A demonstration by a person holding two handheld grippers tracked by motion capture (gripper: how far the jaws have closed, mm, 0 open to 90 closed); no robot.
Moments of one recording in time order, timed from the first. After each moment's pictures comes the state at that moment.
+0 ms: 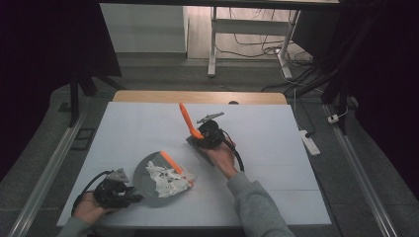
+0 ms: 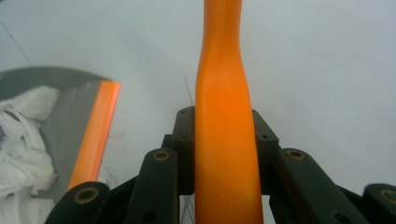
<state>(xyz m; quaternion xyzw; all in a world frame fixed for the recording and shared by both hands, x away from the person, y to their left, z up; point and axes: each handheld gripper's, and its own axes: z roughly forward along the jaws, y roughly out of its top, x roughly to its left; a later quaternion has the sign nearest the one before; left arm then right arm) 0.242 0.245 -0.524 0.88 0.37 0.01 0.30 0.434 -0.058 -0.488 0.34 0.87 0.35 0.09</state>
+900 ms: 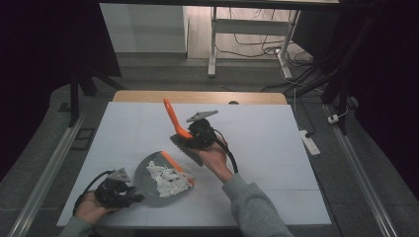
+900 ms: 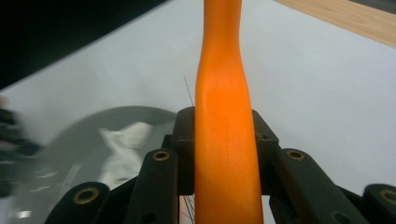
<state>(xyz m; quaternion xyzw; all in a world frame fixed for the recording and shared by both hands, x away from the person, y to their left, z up) 0.243 0.242 -0.524 0.88 0.37 0.01 0.30 0.406 -0.035 -0.448 0.29 0.86 0.42 0.07</state>
